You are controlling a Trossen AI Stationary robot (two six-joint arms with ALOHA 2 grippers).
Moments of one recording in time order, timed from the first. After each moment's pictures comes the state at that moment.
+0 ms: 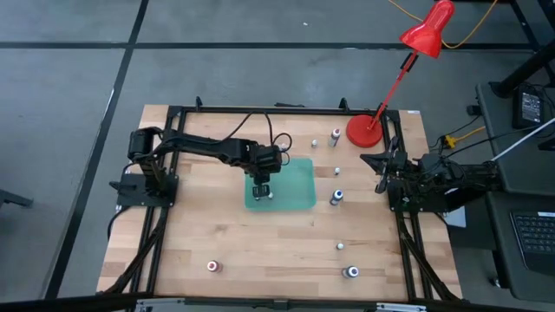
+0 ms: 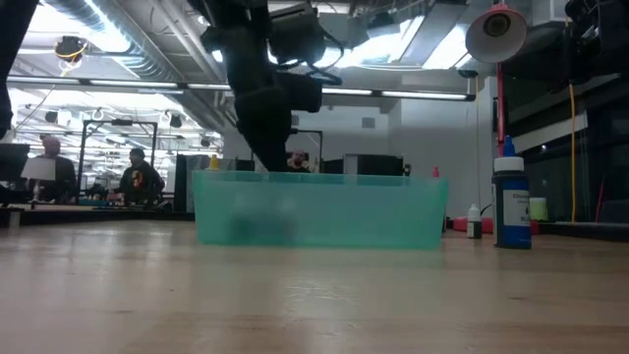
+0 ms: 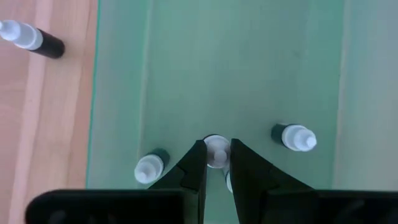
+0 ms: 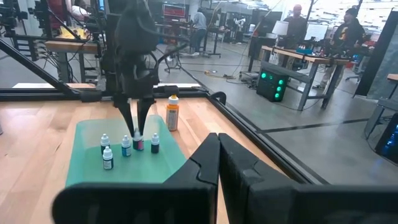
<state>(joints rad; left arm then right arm) 0.13 1.78 1.24 -0.63 -0.03 -0.01 0.14 0.03 0.26 -0.26 0.51 -0.09</state>
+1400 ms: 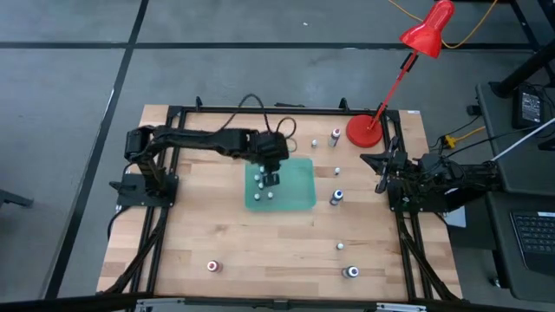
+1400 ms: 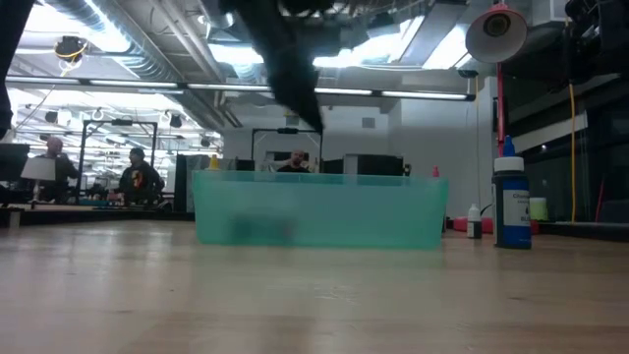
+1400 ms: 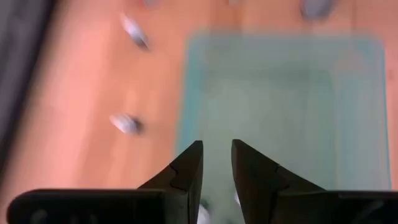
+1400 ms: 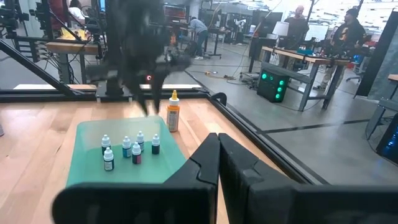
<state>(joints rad) 0.14 1.75 1.44 -0.67 -0.14 0.02 0.14 0.03 0.26 -0.25 0.50 -0.09</state>
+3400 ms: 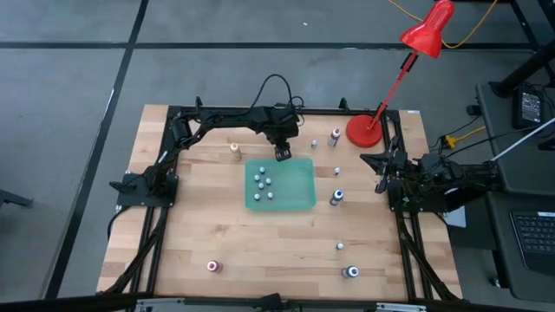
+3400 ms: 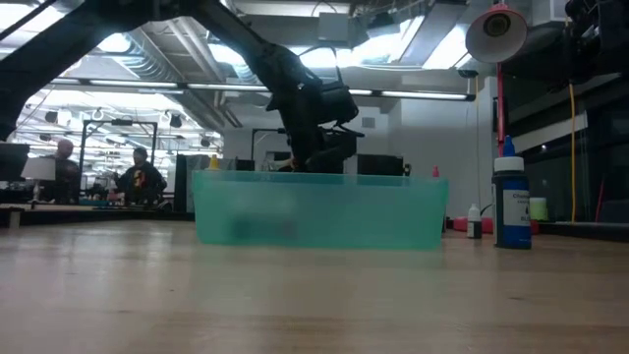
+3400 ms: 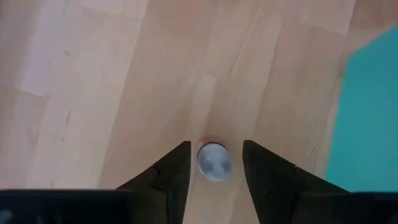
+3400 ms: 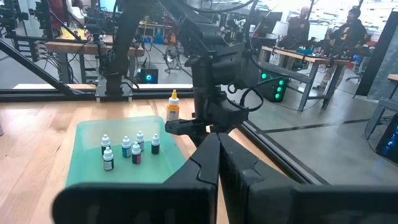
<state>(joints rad) 0.44 2.18 1.68 -0.67 0.07 0.14 0.14 0.03 0.26 -0.25 0.50 -0.09</state>
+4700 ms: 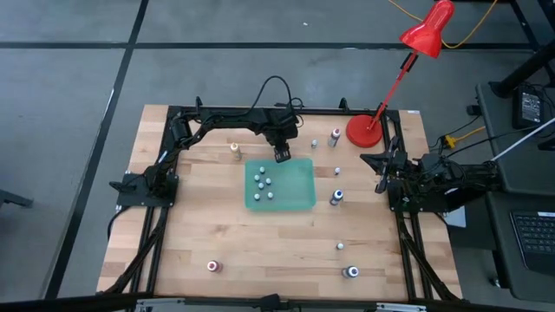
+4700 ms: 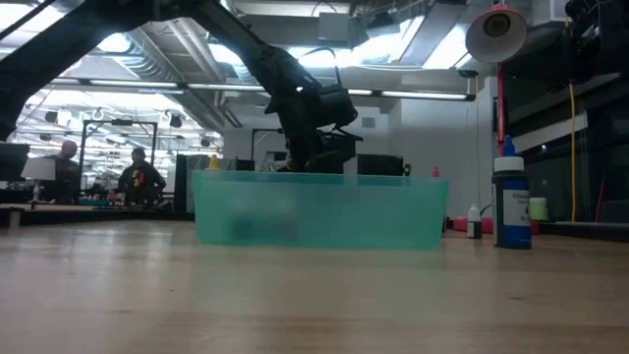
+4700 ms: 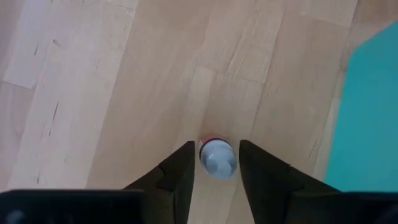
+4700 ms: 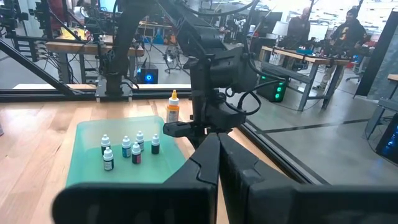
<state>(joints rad) 0.44 2.18 1.66 -0.65 0.08 0.13 0.14 0.03 0.26 -0.25 0.50 -0.09</state>
